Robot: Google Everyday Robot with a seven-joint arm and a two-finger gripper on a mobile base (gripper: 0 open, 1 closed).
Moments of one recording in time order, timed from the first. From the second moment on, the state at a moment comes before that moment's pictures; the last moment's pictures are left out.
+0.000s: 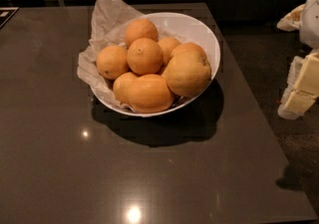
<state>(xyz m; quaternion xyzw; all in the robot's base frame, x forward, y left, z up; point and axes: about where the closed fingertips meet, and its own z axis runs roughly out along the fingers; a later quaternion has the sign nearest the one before) 0.439 -0.215 0.981 -0.60 0.78 -0.04 0.17</state>
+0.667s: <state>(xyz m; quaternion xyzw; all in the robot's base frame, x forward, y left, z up) 0.431 -0.194 1.001 -0.61 0.77 -0.04 0.17</state>
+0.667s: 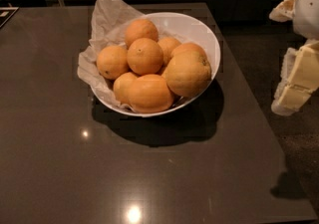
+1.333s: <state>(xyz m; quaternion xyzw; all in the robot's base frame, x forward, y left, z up) 0.432 -0.169 1.013 -0.63 0.76 -0.04 0.16</state>
